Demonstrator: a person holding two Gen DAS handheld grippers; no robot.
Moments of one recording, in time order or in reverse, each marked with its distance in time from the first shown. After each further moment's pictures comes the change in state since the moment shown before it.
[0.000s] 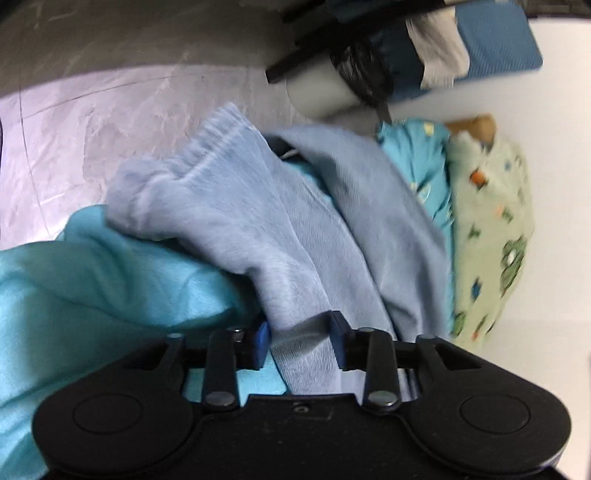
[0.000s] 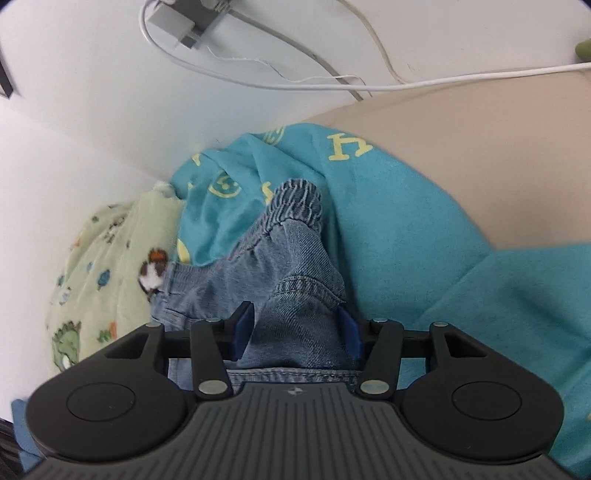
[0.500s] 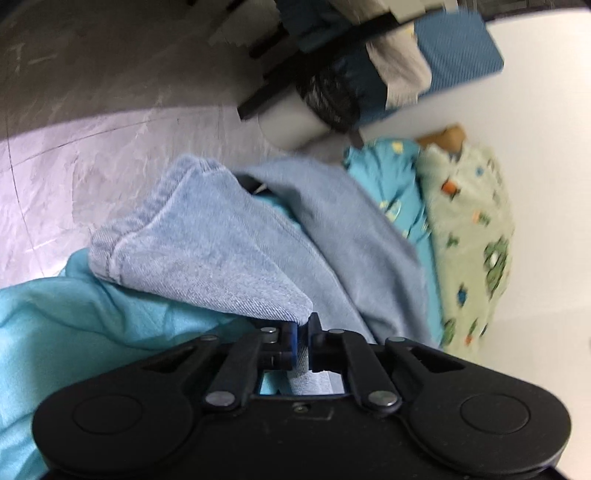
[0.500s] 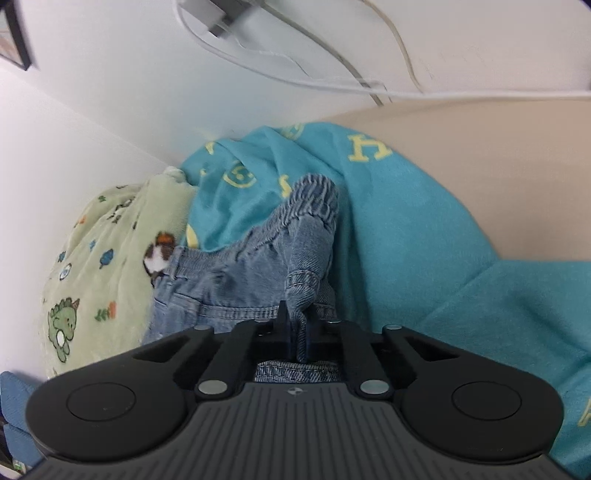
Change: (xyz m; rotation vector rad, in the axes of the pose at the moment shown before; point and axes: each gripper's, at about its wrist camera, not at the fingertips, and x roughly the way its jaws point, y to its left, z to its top) left arm -0.031 -0.002 -0.015 0.043 -0.147 -0.082; right arm -0.014 0.013 -0.005 -0.081 -0.016 0.017
